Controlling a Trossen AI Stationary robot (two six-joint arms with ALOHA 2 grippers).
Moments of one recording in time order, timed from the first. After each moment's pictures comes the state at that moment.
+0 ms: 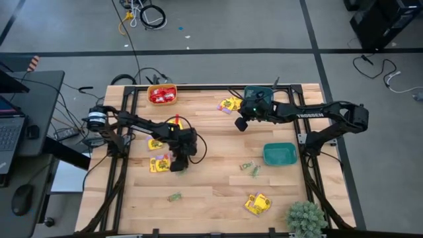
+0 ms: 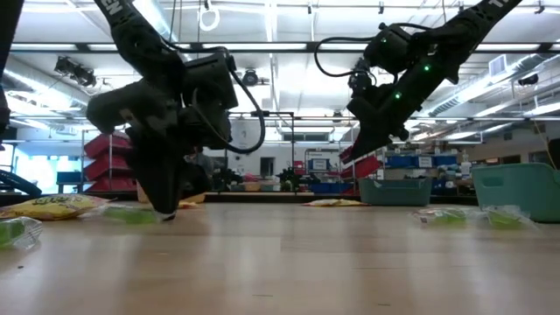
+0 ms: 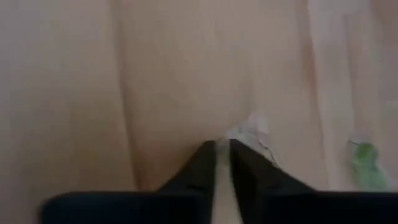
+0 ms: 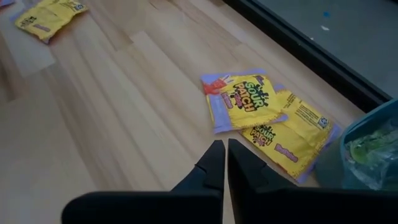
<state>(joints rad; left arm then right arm) 0.08 1.70 0.80 -0.30 0.51 0.05 -0.38 1.41 0.72 -0.06 0.21 0.20</state>
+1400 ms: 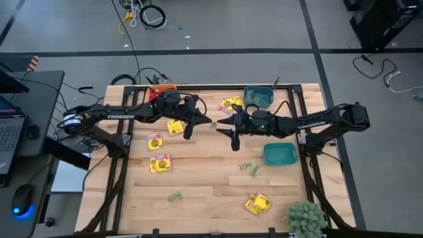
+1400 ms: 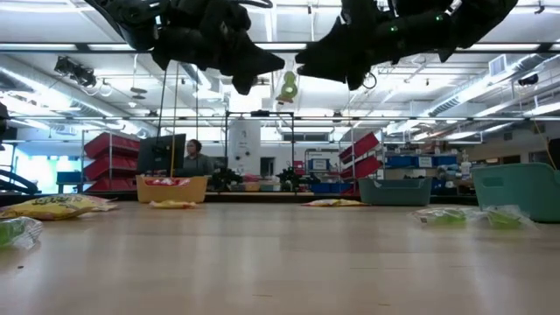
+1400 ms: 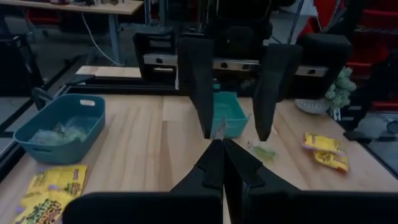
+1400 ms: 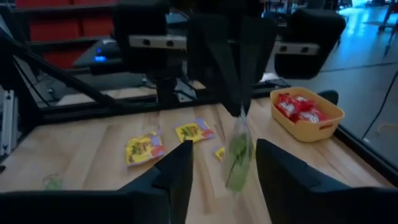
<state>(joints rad) 0.34 1.40 0.84 0.33 0.45 0.02 -0.08 1.41 0.72 0.51 0.08 0.08</state>
